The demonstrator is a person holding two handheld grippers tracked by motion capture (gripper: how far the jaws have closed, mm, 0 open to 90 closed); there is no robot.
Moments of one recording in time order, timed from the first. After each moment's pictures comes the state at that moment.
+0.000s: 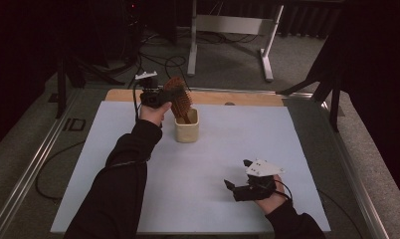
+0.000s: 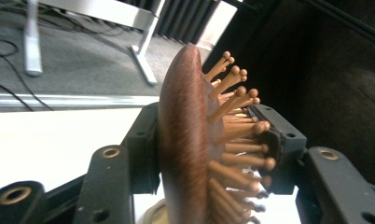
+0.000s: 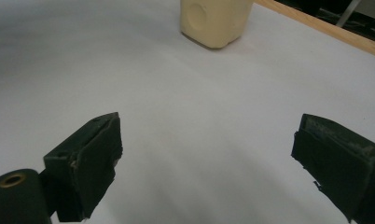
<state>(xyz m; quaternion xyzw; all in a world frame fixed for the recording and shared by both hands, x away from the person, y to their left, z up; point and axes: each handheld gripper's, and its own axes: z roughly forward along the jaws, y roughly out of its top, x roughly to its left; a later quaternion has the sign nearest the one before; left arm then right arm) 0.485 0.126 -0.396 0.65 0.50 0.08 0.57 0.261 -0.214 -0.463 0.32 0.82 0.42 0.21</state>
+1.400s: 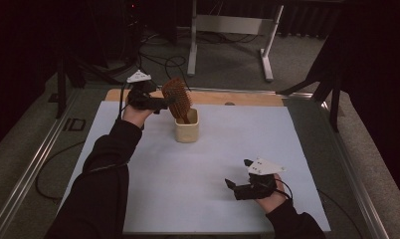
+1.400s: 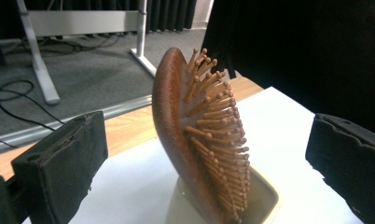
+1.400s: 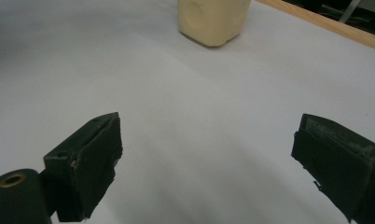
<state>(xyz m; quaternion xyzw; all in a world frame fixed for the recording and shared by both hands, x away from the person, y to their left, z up) 0.459 0.154 -0.376 0.73 0.40 0.15 0.53 0.264 -0.217 -0.466 0.33 0.82 0.43 0.20</state>
